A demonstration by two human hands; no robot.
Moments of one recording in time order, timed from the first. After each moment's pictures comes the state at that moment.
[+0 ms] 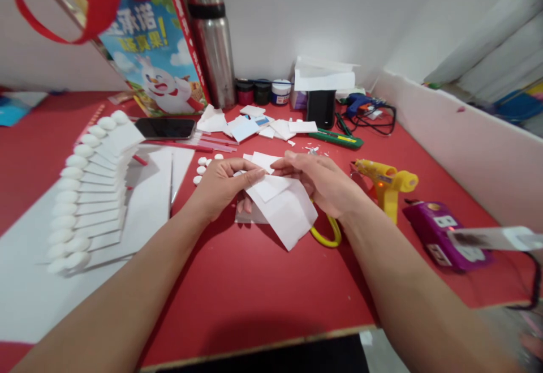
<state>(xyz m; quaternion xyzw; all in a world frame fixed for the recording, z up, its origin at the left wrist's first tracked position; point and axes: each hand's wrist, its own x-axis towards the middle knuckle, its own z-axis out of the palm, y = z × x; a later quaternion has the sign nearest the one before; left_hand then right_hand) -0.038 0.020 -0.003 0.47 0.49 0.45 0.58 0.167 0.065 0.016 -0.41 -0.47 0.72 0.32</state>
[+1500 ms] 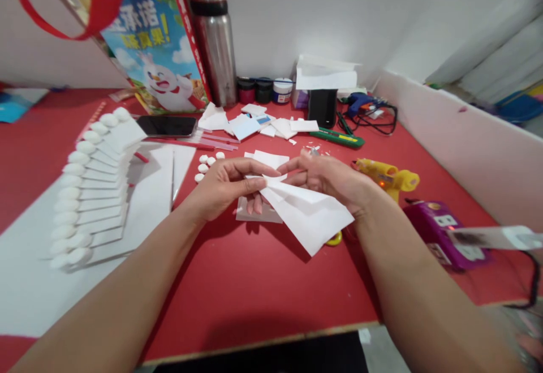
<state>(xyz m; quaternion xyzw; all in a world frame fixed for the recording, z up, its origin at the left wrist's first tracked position) -0.043 0.017 0.002 0.50 0.35 0.45 0.65 0.185 0.071 0.031 -0.39 -0.44 0.78 0.20</state>
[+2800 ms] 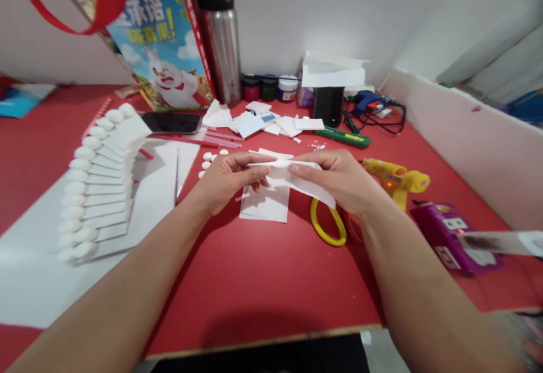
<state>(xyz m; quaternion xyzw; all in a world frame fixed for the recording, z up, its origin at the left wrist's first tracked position) -0.043 0.025 -0.006 0.46 0.43 0.49 0.60 0.183 0.070 0.024 -0.42 -0.65 0.57 0.27</state>
